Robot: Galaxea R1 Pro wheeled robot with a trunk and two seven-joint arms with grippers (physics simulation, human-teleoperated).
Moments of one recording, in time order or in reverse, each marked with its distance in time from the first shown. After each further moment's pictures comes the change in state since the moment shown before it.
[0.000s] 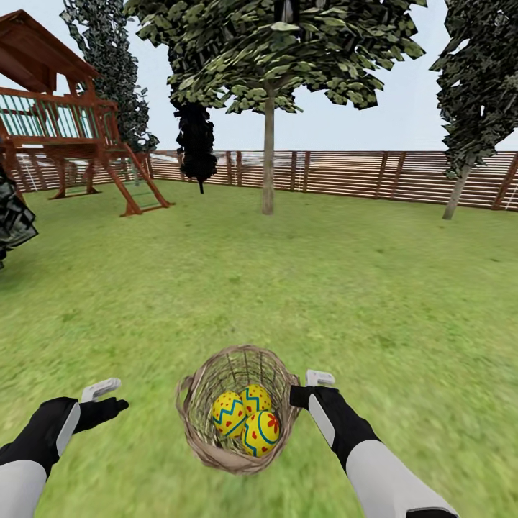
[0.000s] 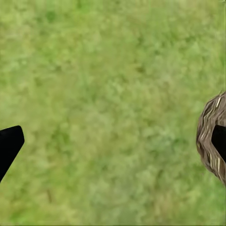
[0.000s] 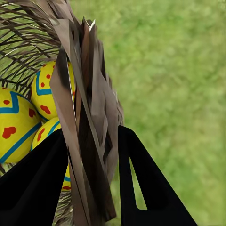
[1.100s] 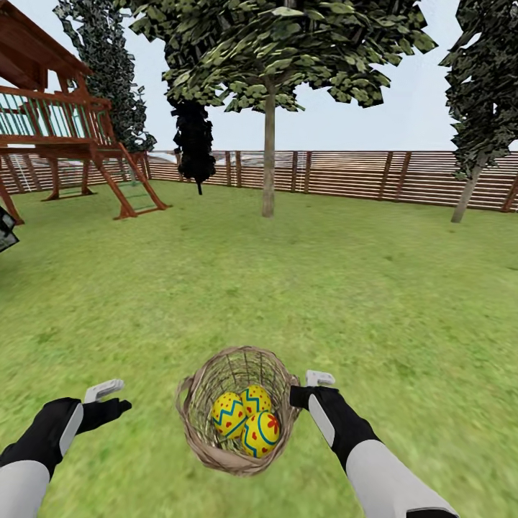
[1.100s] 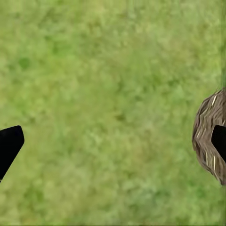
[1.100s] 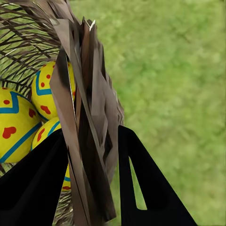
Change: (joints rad) left arm 0.000 -0.011 -0.002 0.005 0.000 -0.002 0.000; right arm 0.000 0.000 0.000 0.000 0.000 0.005 -0.001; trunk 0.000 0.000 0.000
